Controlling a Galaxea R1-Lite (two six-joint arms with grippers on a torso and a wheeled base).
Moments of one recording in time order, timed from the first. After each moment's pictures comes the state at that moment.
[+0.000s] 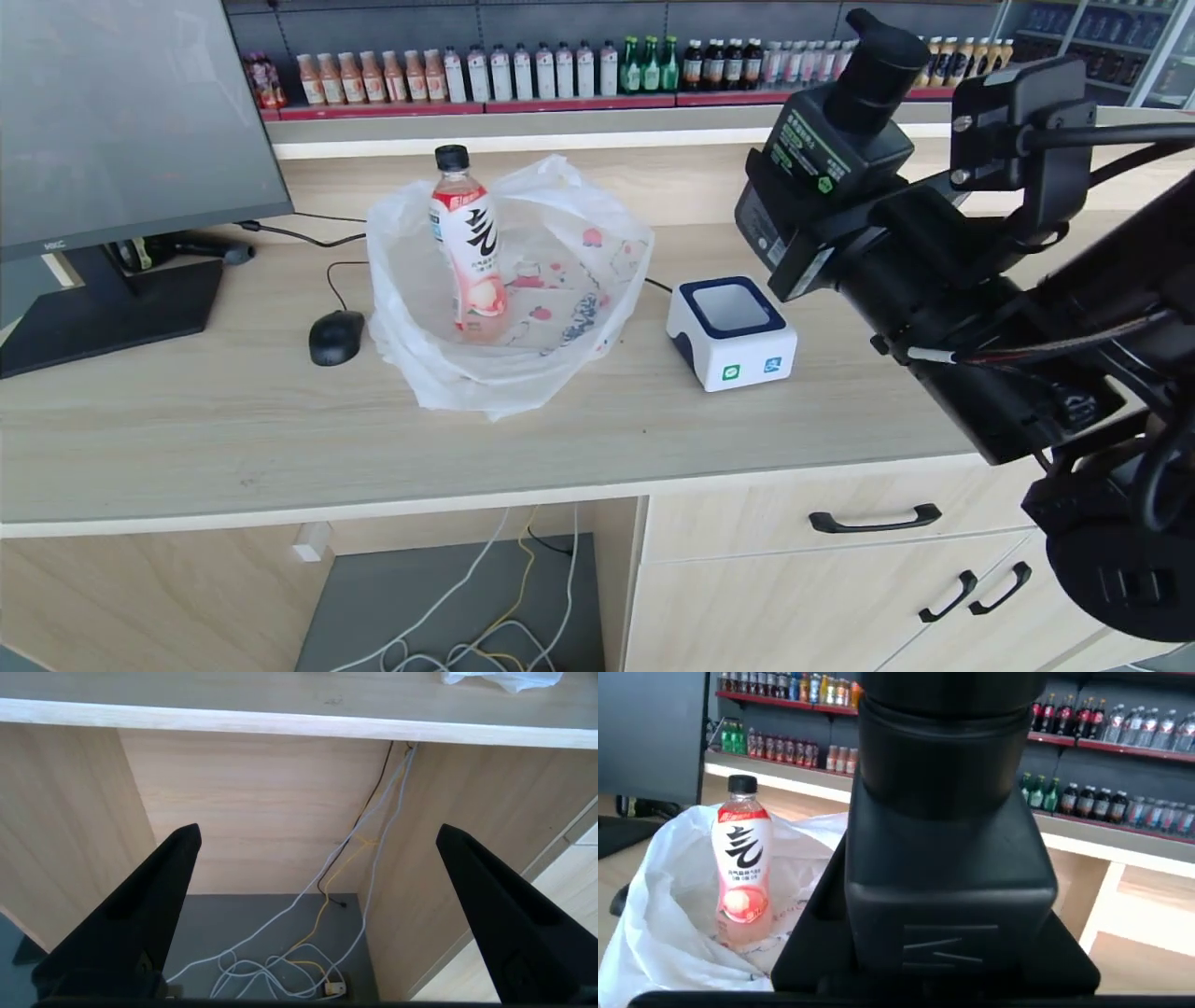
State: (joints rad) left arm 0.00 0.00 0.00 0.00 0.00 -0.01; right arm 0.66 1.71 -0.86 -1.39 -0.14 -0.34
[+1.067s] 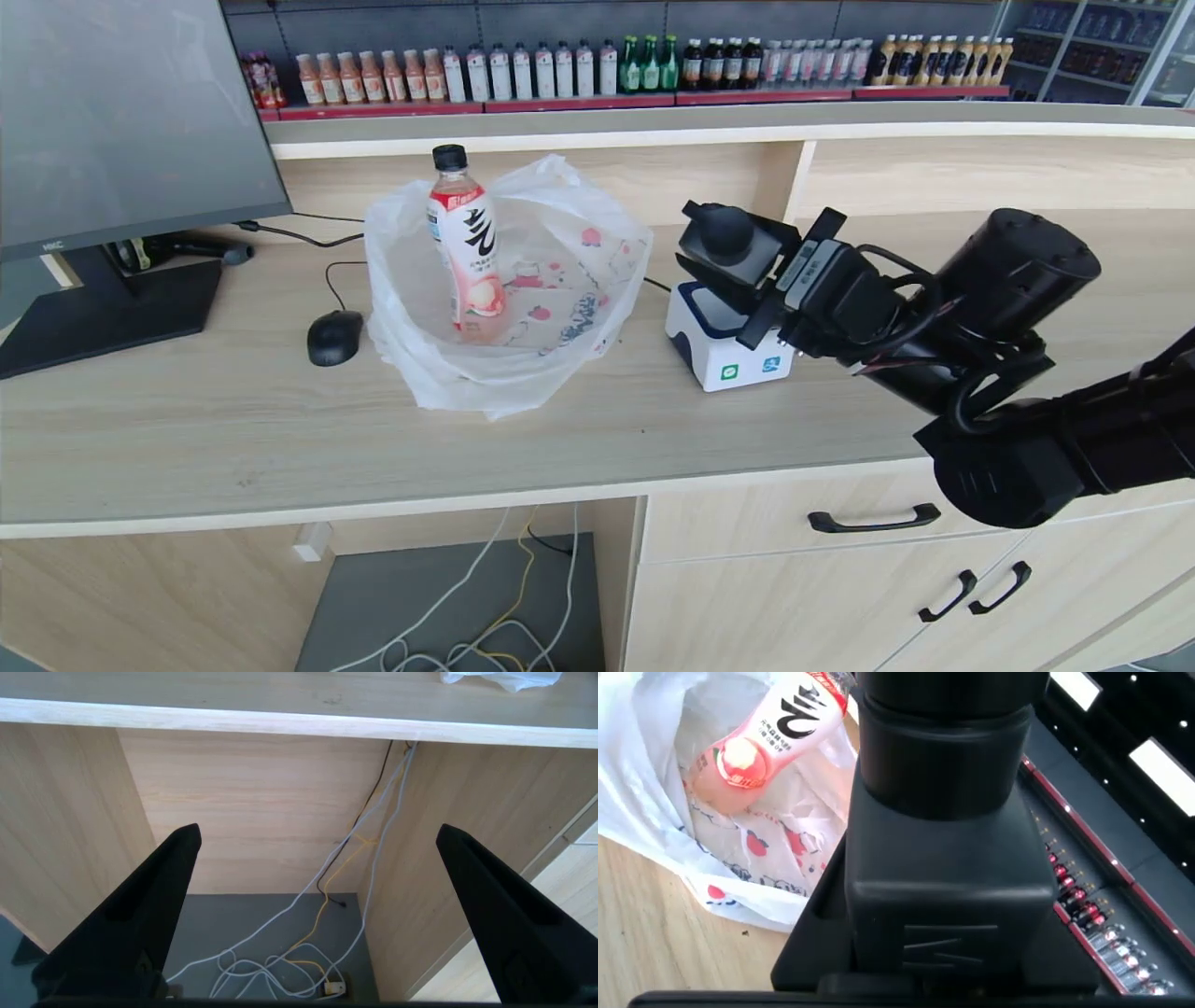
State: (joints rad) left arm 0.00 0.00 0.00 0.00 0.00 -0.01; right arm 0.45 1.92 -0.98 -1.36 0.48 -0.91
